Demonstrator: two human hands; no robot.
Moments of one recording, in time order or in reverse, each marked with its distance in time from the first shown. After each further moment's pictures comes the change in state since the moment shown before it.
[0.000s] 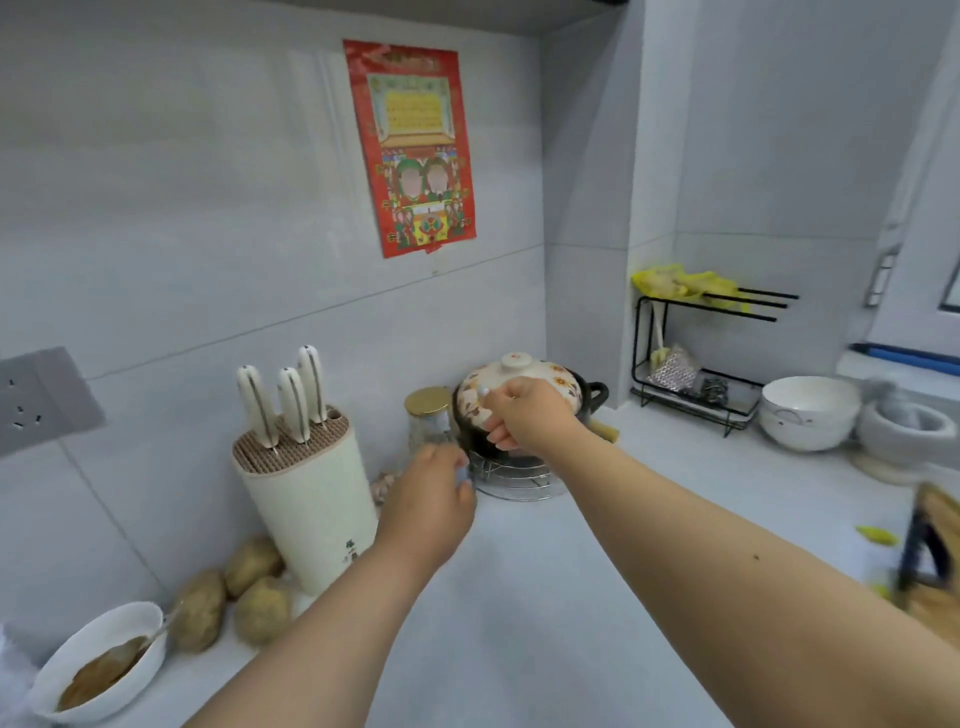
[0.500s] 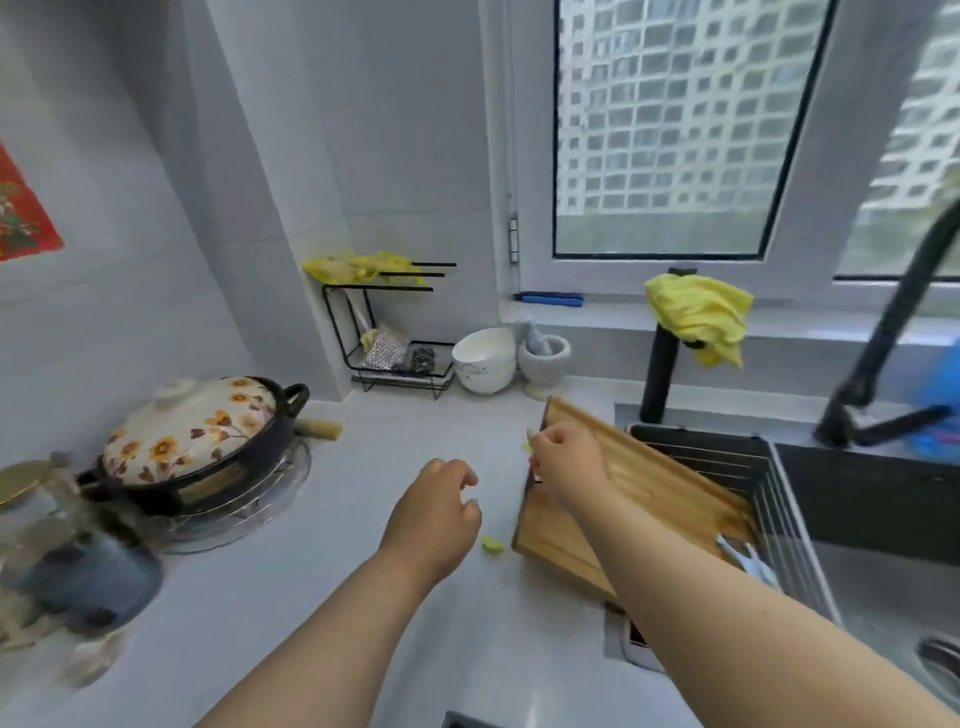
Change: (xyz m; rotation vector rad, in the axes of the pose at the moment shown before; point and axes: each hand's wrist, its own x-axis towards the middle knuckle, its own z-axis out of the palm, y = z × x) left_hand -0.047 0.251 0.174 -0.185 -0.453 0.413; right_hand -0.140 0.193 -0.293 -0.010 0.724 0.324
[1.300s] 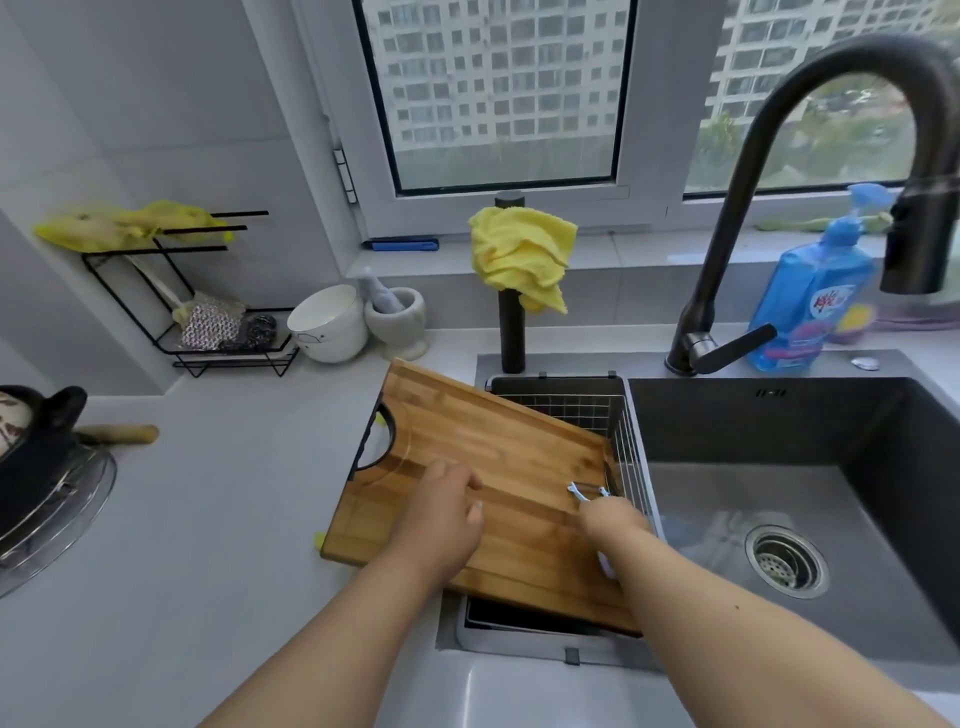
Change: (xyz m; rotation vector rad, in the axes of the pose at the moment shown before) left_hand 0.029 0.120 0.150 -0.085 -0.296 0.095; right_hand 0.041 0.197 -0.166 -0.603 -0.062 0.689
